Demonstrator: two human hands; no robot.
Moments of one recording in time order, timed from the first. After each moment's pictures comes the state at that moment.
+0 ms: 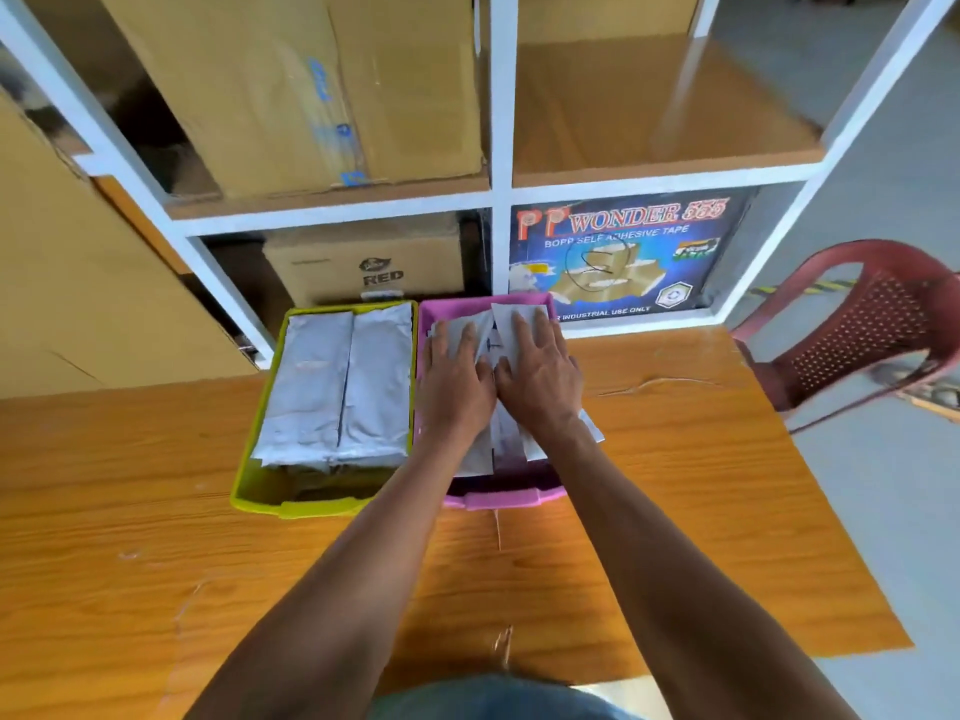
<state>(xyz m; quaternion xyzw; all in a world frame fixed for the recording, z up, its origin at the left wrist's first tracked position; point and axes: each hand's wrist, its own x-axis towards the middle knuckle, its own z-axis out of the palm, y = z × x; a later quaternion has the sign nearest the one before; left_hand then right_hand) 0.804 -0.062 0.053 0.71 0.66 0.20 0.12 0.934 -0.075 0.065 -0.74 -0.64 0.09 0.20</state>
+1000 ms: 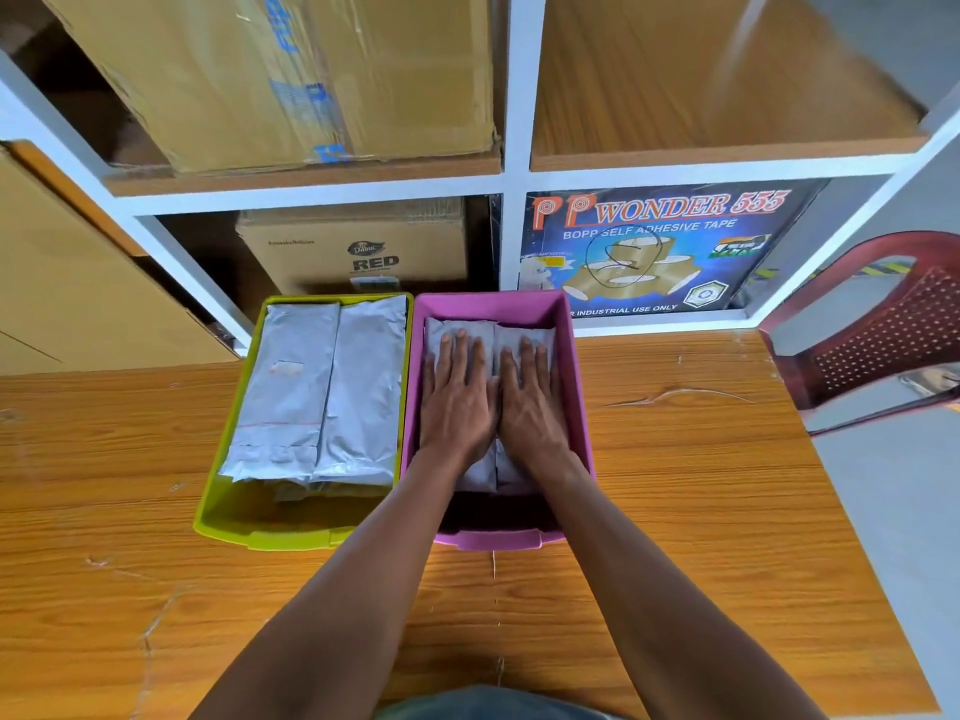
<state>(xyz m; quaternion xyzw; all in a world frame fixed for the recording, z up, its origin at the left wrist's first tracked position) 0.808 -0.023 -0.027 0.79 0.61 0.10 0.02 0.937 -0.036 -0.043 -0.67 -0.71 0.13 0.14</state>
